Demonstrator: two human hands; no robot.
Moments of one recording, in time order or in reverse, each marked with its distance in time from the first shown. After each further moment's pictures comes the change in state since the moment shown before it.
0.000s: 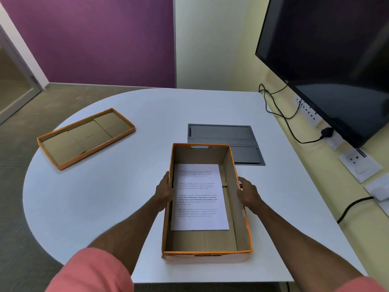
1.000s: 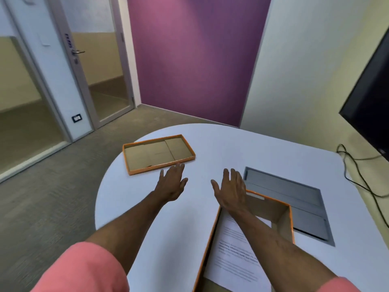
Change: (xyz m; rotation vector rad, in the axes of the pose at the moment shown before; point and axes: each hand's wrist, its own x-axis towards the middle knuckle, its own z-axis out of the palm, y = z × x) left_hand -0.012 0.035 -0.165 0.744 0.353 0.151; right_hand 0.007 -0.224 0.083 -0.398 0.160 -0.694
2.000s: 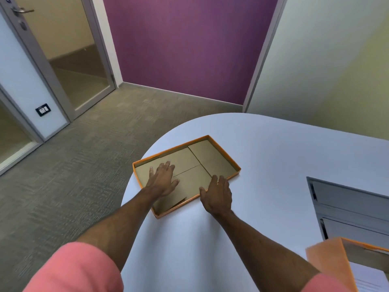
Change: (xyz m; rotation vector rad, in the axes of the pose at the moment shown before) left_hand 0.280 -0.318 -0.021 0.114 -0.207 -0.018; right_hand 0.231 -0.232 0.235 -0.038 -0.179 0.223
